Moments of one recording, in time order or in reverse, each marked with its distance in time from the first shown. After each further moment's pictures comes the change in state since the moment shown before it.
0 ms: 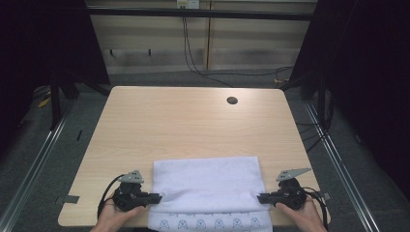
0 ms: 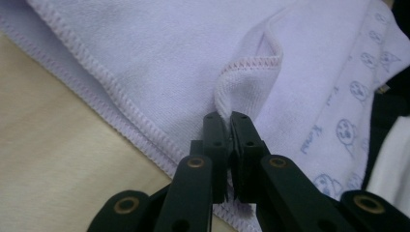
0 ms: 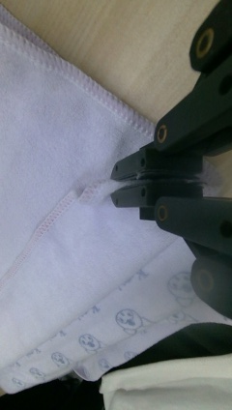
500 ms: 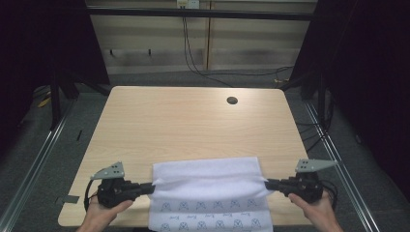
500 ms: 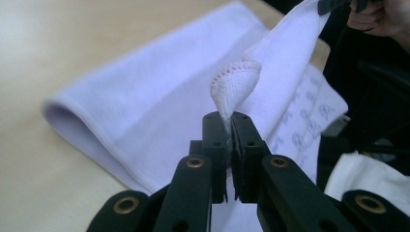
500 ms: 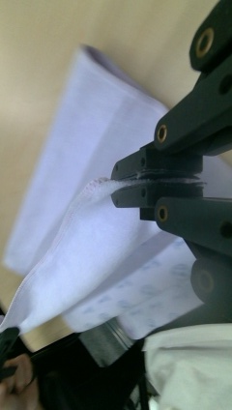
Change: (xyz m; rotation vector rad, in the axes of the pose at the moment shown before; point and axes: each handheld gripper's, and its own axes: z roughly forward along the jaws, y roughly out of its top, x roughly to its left) left arm -0.019 0.005 -0.039 -0.183 -0.074 0.030; right arm 0.018 0.019 -0.053 -0.201 0.015 -0.071
